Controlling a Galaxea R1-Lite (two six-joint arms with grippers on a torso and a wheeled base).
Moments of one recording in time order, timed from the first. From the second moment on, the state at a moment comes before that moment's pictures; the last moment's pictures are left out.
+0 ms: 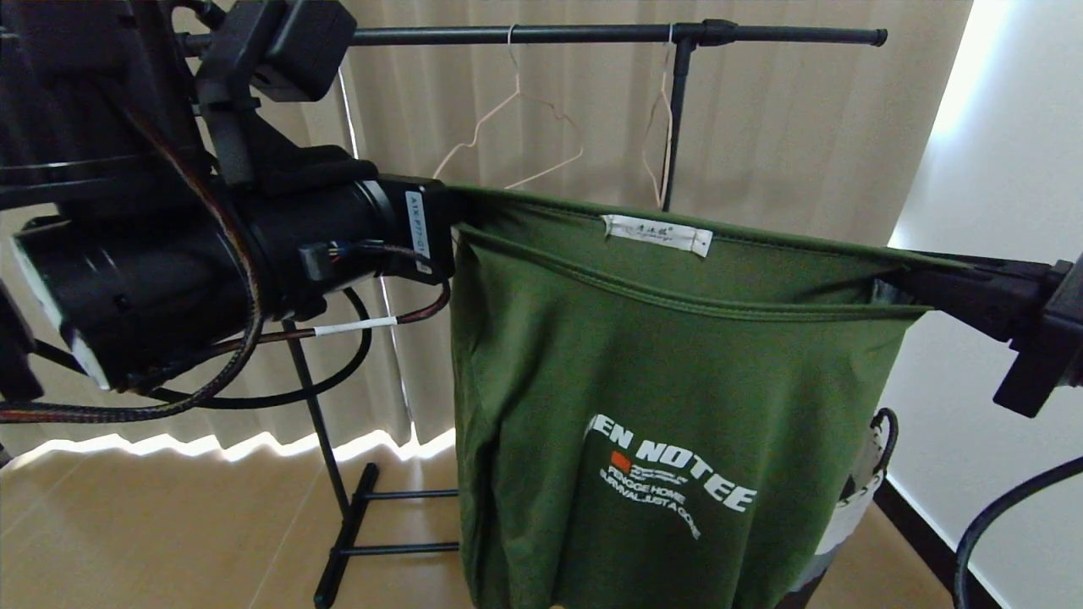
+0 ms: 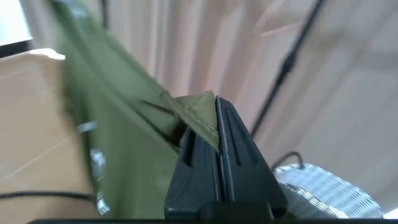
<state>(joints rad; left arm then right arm) -0.67 1.50 -1.11 -0.34 0.16 -0.01 0.50 1.16 -0.80 -0.28 0.02 -0.10</state>
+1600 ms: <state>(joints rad) -0.69 1.41 -1.12 -0.30 0.09 -0.01 0.42 1.21 -0.99 -0.19 0.02 -0.05</state>
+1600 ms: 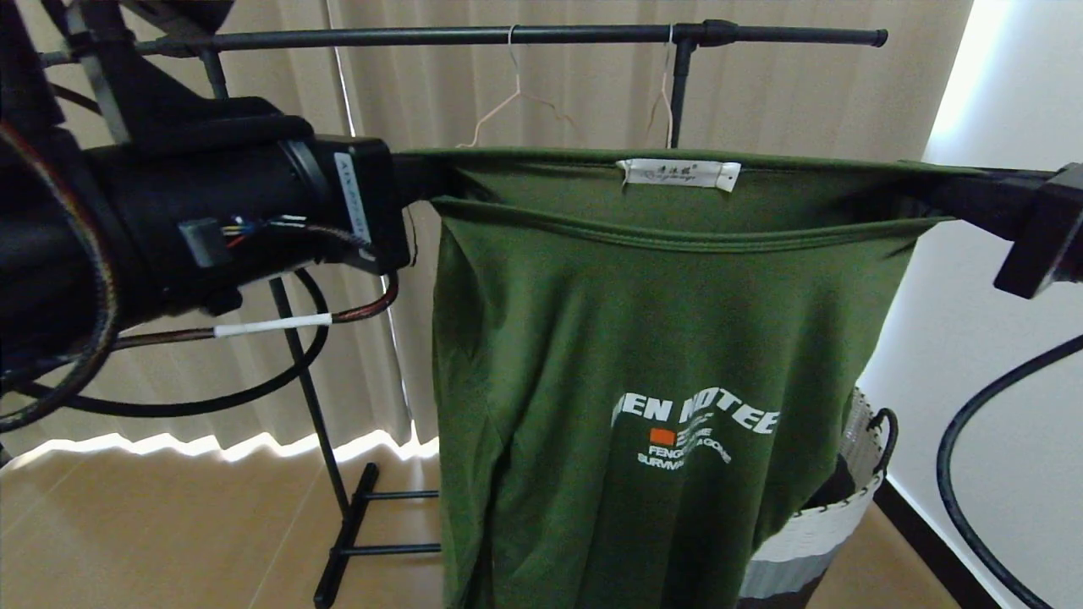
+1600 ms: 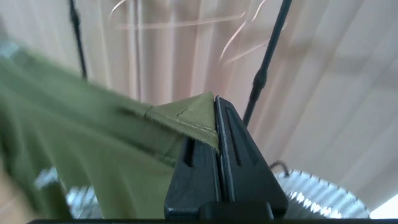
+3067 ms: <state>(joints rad) -0.65 1.68 -1.38 -0.33 0.15 0.02 0.50 0.98 -0.76 -0.12 0.31 -0.04</state>
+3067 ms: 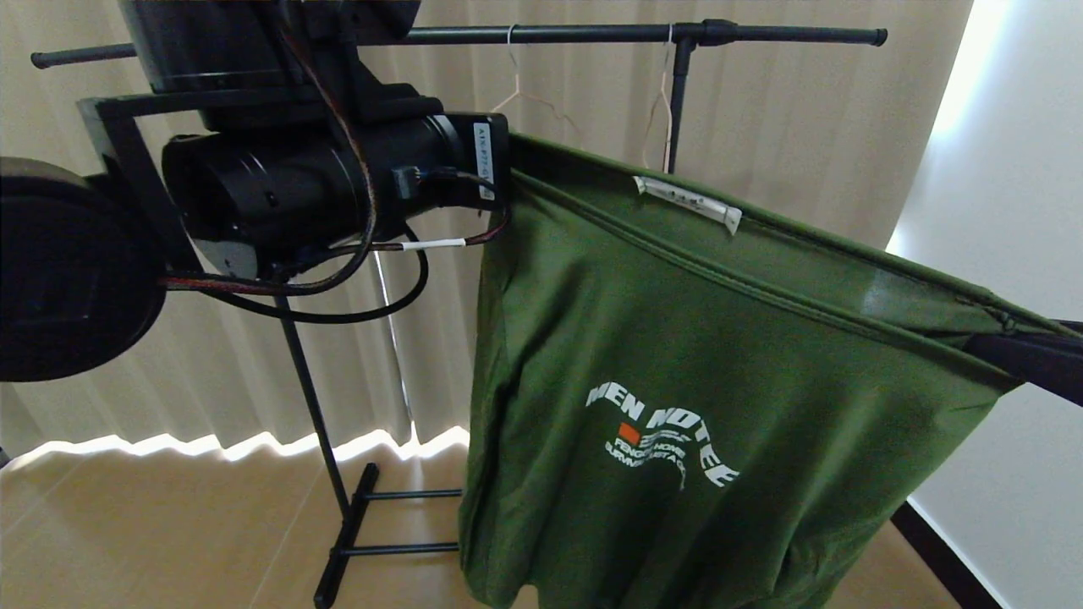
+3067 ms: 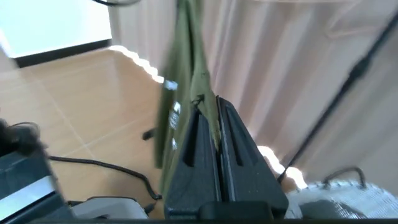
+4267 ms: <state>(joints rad) -0.66 1.34 -1.14 -0.08 -0.03 0.11 0.32 1.28 -0.92 -0.36 0.26 -0.04</state>
